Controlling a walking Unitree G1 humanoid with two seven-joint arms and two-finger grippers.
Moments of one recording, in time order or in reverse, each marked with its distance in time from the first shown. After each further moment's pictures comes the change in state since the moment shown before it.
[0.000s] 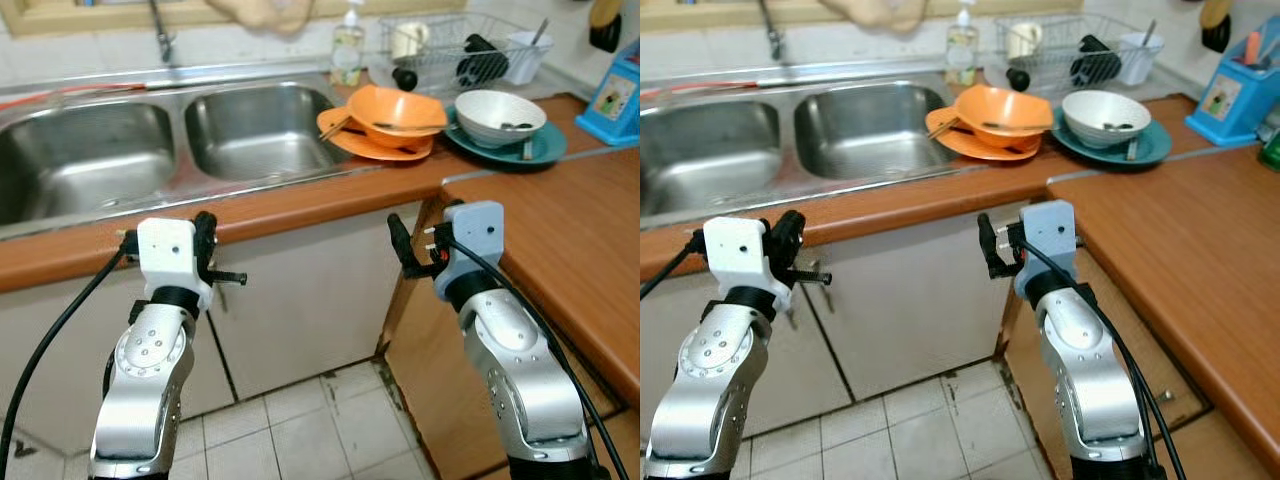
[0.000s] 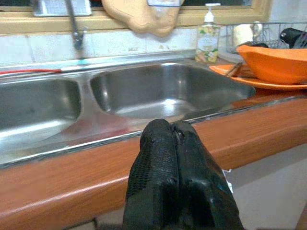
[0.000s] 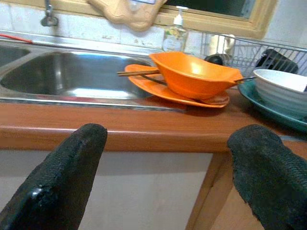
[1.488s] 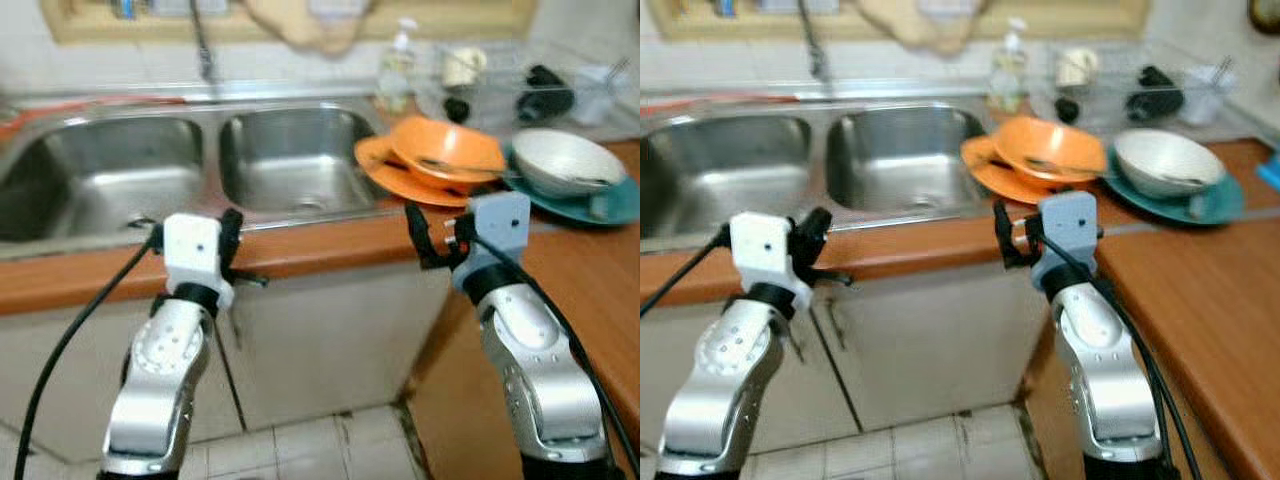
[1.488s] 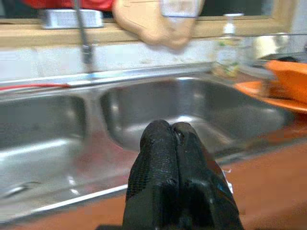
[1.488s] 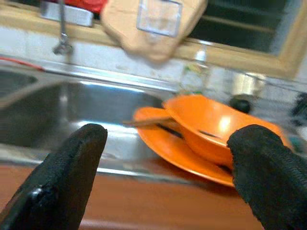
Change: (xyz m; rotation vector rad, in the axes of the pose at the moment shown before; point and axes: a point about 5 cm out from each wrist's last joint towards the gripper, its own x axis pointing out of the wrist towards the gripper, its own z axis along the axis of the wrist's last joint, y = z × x) left arm 0.001 -0.013 0.005 0.002 -0.014 -0.083; right arm -0.003 -0.007 0.011 -0.008 -0.069 -0.016
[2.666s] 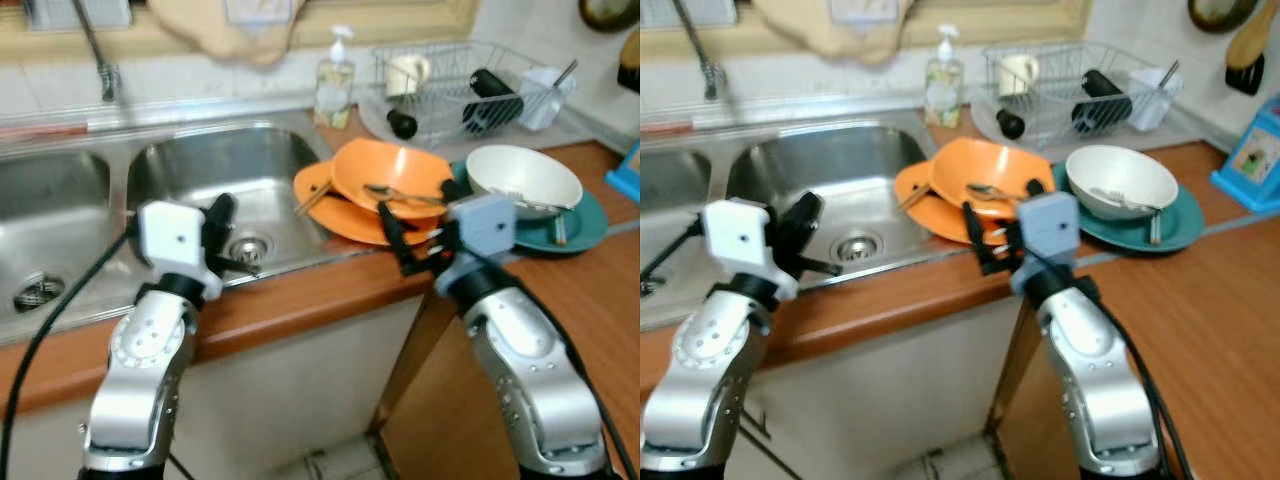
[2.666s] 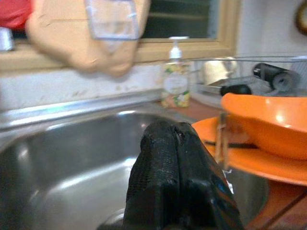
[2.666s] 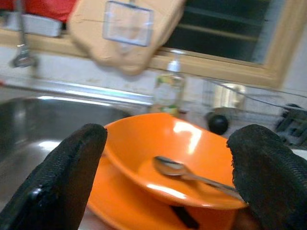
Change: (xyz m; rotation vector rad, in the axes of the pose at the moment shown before) left arm 0.002 0.004 0.020 -0.008 -0.101 -0.083; right arm -0.008 0.013 0.013 0.020 -0.074 0.127
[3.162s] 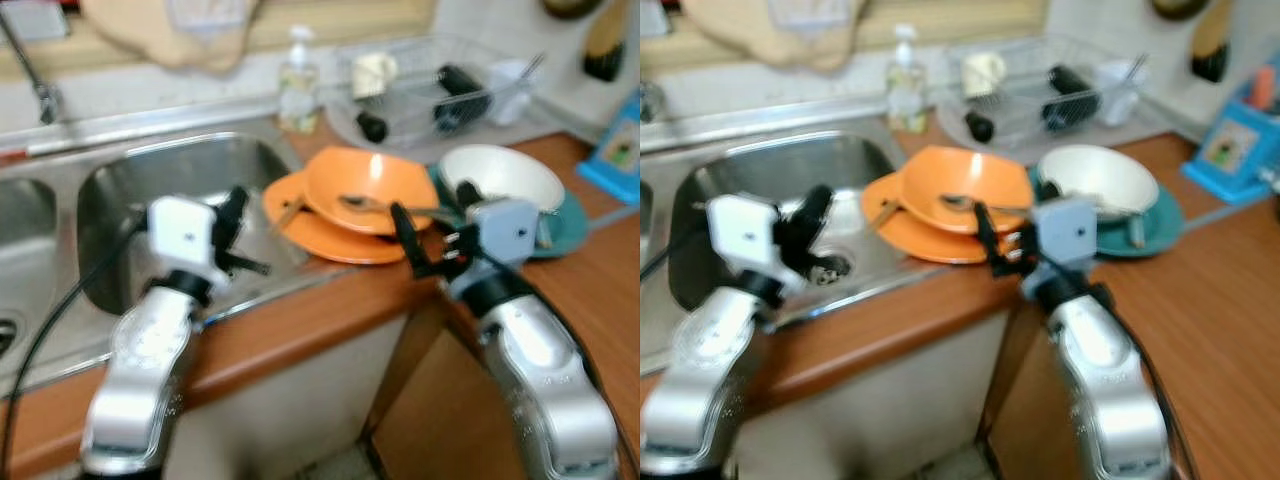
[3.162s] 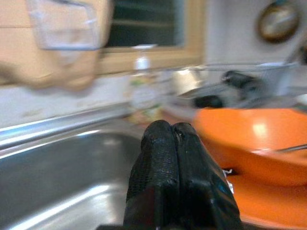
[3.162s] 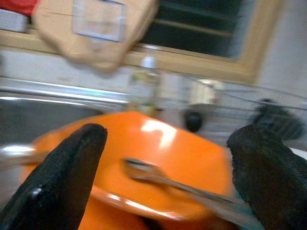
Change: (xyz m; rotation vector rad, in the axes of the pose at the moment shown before) left arm -0.003 0.002 0.005 0.010 -0.027 -0.025; right arm -0.010 0.007 0.007 0.013 -0.034 0.034
